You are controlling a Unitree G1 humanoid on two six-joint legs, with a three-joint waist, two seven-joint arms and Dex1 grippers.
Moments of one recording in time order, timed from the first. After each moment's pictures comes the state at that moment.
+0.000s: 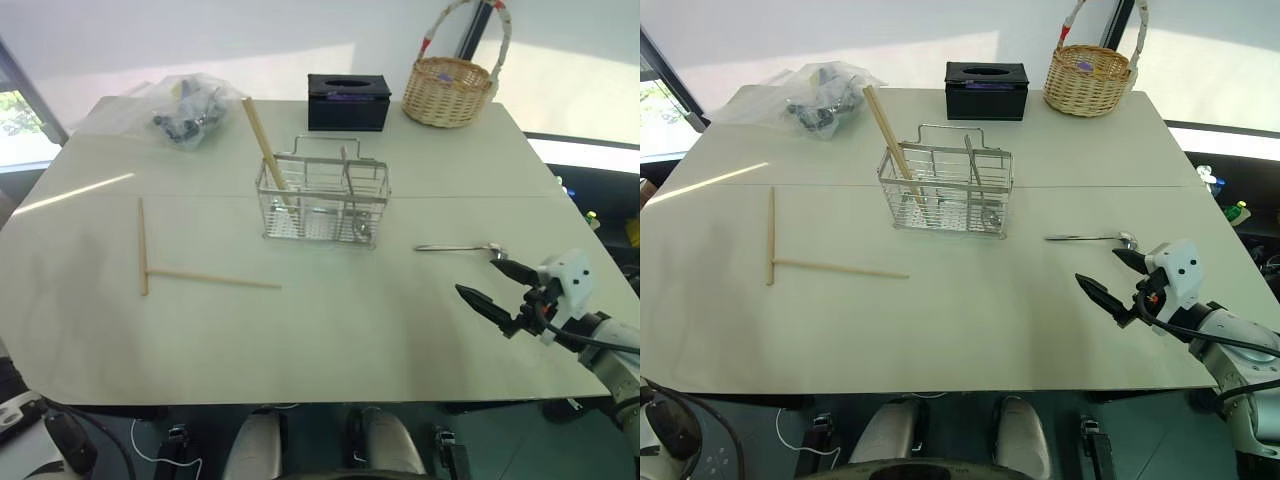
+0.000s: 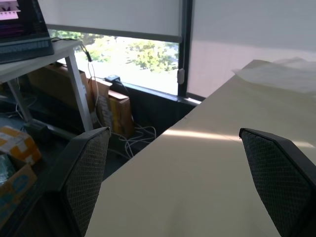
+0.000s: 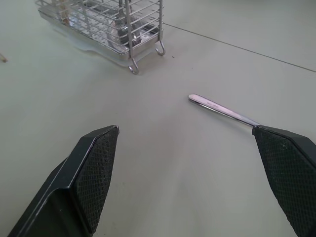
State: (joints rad) left arm -0.37 0.71 0.78 0.19 -0.32 0.53 0.00; right arm 0.18 -0.71 -0.41 -0.35 0.52 0.45 0.74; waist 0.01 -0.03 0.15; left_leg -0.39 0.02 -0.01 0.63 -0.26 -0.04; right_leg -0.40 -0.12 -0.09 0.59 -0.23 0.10
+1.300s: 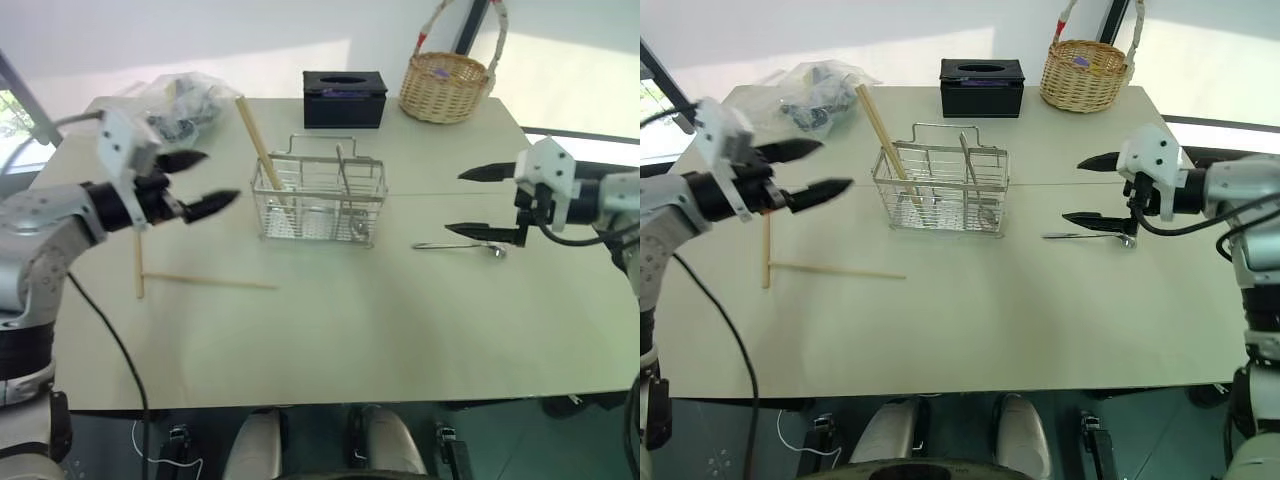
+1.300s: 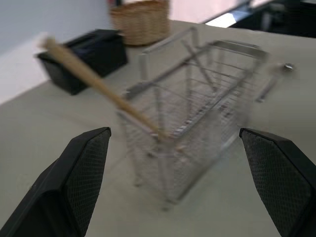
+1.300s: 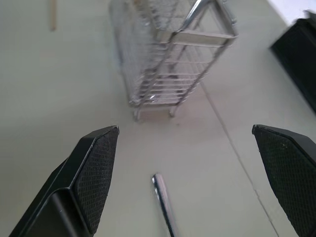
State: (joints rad) left arm -0.53 0.88 0.14 -0.24 -0.64 0.69 -0.91; right arm -0.74 -1.00 0.07 0.29 0.25 0.13 1.37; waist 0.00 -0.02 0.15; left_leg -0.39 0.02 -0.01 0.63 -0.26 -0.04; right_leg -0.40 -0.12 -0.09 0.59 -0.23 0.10
